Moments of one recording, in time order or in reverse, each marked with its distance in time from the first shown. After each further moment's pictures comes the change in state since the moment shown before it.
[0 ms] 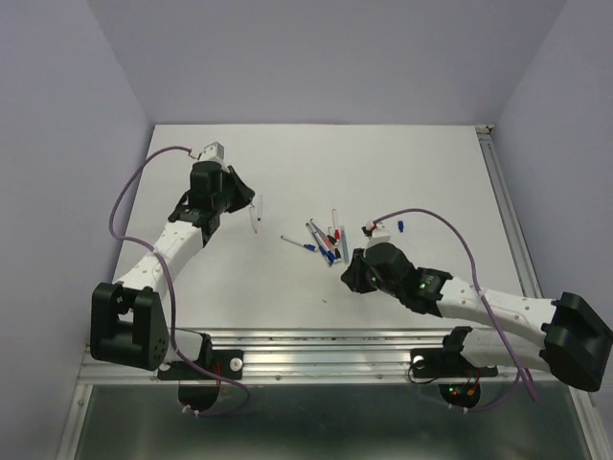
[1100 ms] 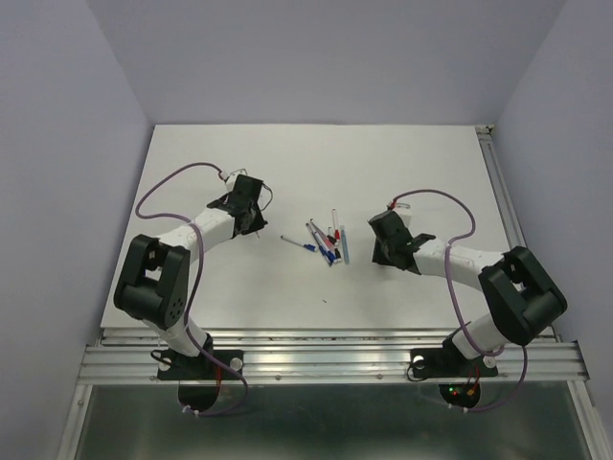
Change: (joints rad) left arm -0.167 0.266 -0.005 -0.227 -0.351 -0.058; right arm -0.429 0.417 0.192 -0.147 0.192 -0.046
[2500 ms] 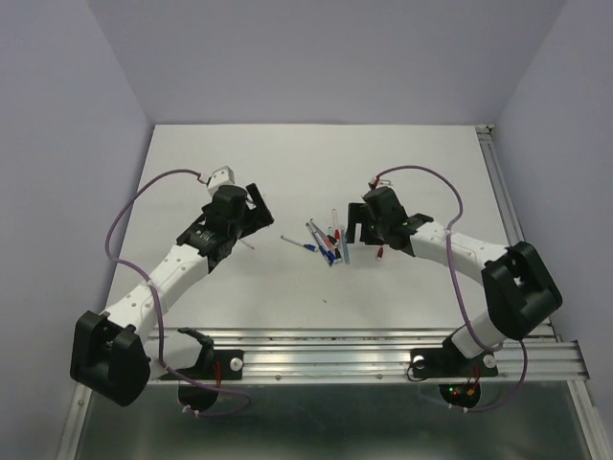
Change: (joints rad) left arm -0.076 -0.431 -0.123 -0.010 -0.023 -0.064; right arm -0.003 0.012 0.198 -0.028 -0.191 -0.113
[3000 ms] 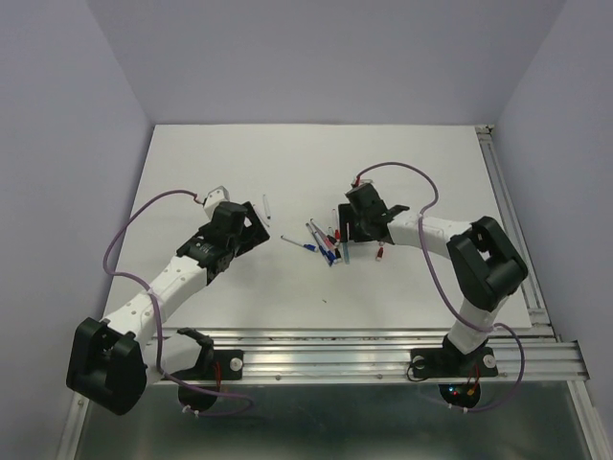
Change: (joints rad) left arm 0.000 -0.069 -0.144 -0.045 -0.017 -0.097; right arm 0.020 0.249 0.147 -0.003 0.019 -0.076
